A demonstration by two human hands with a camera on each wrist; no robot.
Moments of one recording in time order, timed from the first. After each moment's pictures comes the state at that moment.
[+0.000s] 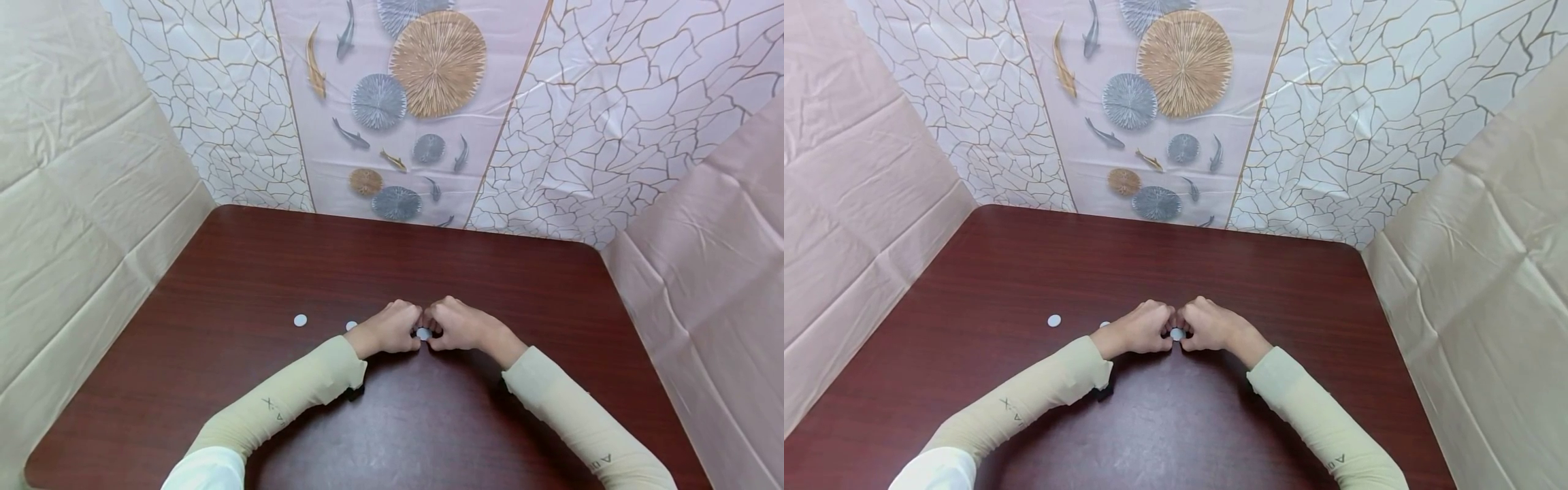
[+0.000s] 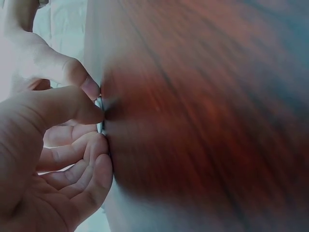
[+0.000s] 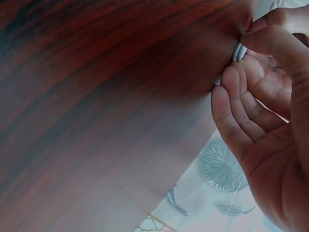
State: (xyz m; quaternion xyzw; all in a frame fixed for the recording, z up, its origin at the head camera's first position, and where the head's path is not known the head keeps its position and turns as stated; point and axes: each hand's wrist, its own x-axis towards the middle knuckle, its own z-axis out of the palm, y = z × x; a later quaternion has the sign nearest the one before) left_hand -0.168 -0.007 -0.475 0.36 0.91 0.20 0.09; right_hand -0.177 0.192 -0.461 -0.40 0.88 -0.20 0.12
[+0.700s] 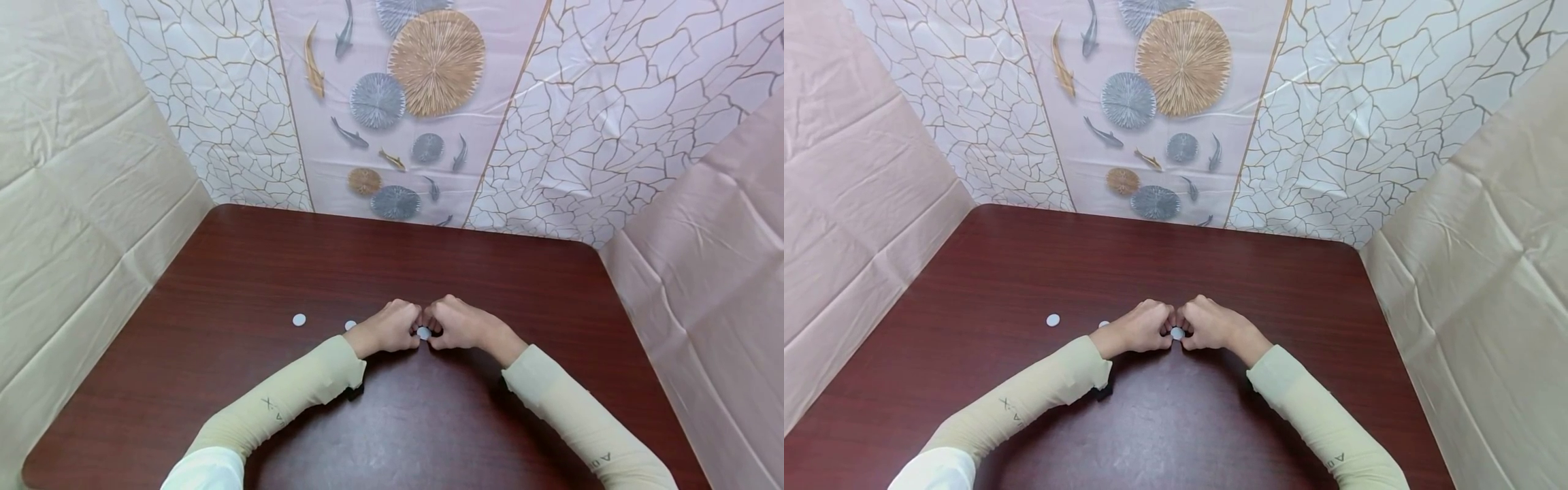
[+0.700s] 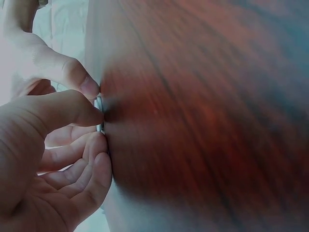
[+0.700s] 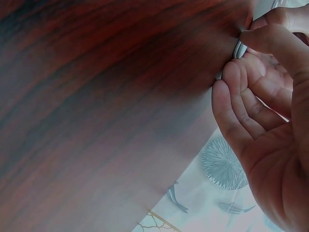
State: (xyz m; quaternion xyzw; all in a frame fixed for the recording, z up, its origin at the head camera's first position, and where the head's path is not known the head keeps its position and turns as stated) left_hand -0.167 -0.007 -0.475 0.36 0.90 0.22 0.08; right_hand -0.177 0.194 -0.459 -0.40 0.88 -0.20 0.13
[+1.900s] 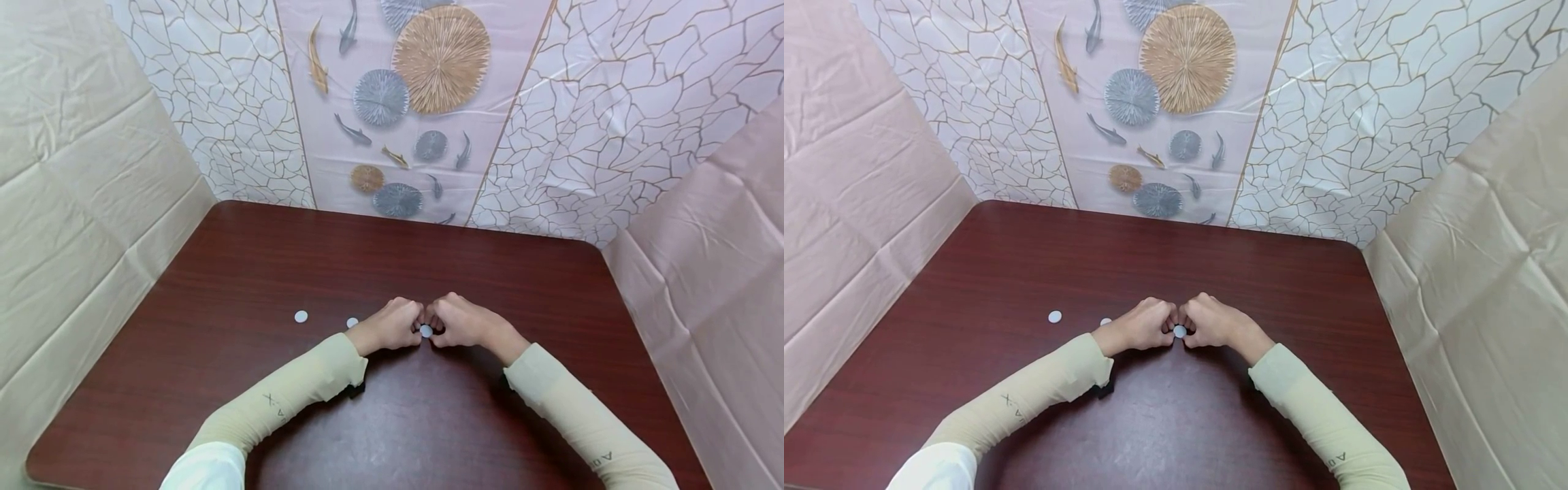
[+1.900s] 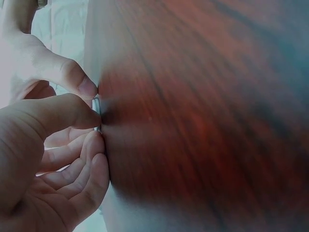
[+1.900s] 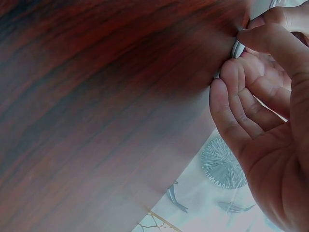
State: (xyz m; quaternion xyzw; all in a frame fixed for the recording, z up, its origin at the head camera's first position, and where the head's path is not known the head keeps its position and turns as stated) left_hand -0.168 -0.008 -0.481 0.36 0.90 0.24 0.07; right_hand -0.178 0.195 -0.460 -0.40 0.89 -0.19 0.13
